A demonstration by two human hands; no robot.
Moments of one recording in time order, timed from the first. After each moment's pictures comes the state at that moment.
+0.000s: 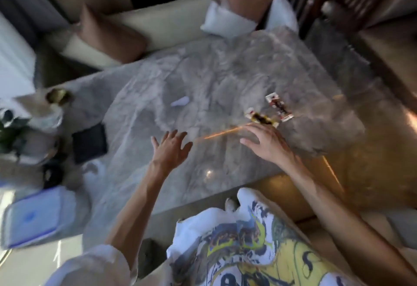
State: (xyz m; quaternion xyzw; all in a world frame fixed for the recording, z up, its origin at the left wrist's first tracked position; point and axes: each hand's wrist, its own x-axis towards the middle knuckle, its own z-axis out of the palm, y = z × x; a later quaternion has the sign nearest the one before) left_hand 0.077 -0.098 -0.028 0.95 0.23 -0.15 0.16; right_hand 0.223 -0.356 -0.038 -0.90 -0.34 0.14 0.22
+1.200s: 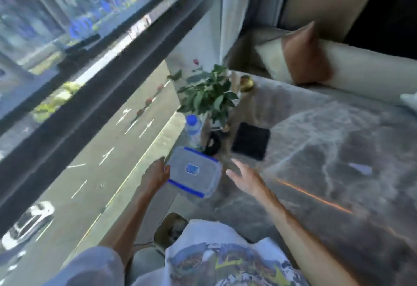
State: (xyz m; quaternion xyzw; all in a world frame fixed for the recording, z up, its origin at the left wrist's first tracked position) left_hand -0.367 0.249 -0.072 0.67 0.68 -0.05 0.30; right_hand -0.089 0.137 -0.093 -0.75 -0.50 0.40 0.15
